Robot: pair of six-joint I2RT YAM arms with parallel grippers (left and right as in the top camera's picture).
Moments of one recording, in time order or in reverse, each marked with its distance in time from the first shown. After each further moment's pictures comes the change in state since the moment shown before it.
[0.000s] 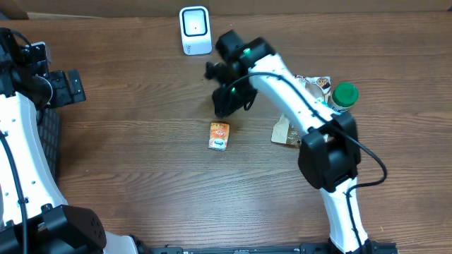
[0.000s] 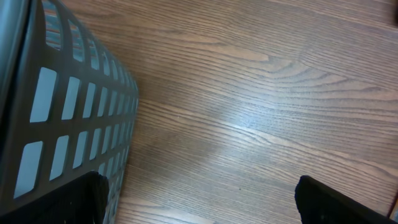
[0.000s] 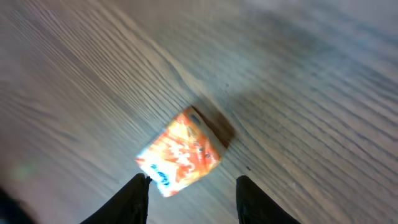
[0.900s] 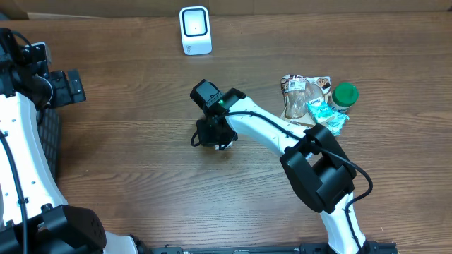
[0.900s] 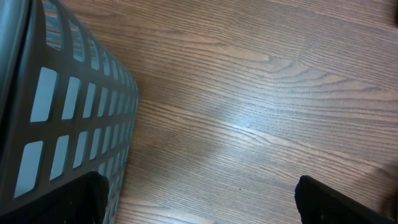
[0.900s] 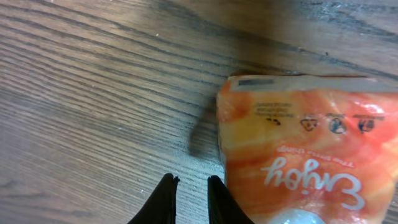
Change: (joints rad) left arm 0.000 0.000 0.000 0.000 0.000 0.000; right arm 0.203 -0.089 -0.465 0.406 0.099 0.672
